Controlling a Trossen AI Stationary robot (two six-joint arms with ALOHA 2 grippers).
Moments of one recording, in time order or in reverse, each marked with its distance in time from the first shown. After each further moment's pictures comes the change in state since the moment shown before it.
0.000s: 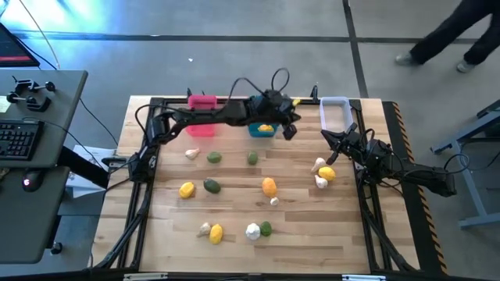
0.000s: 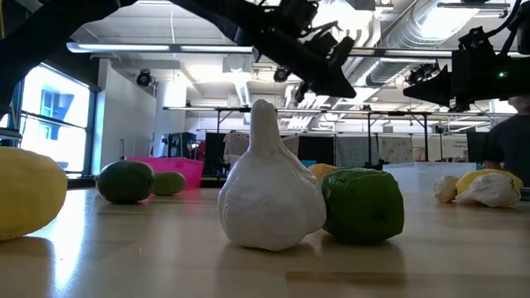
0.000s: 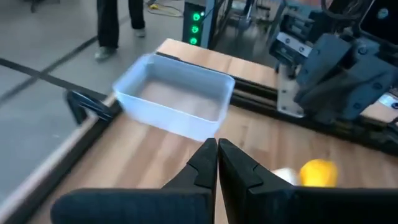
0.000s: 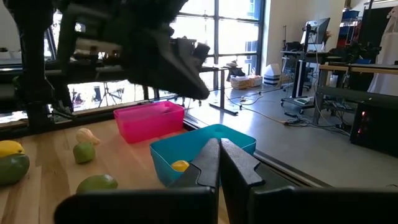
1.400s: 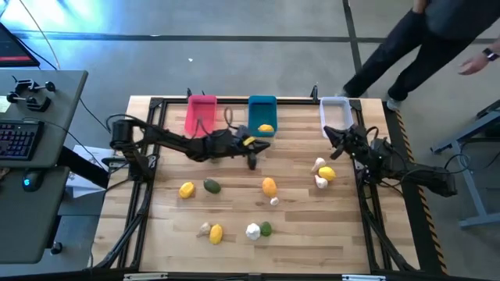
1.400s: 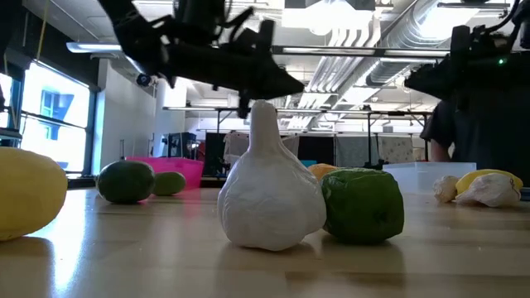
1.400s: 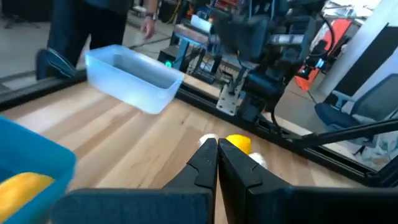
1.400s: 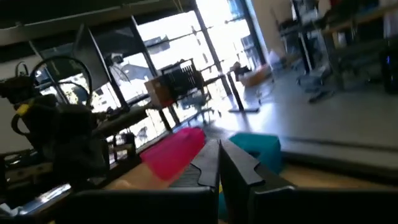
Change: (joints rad) left arm -0.160 -0.423 -1.019 0.895 -0.106 -0.228; right arm 0.000 0.009 0.024 0.040 0.035 0.372
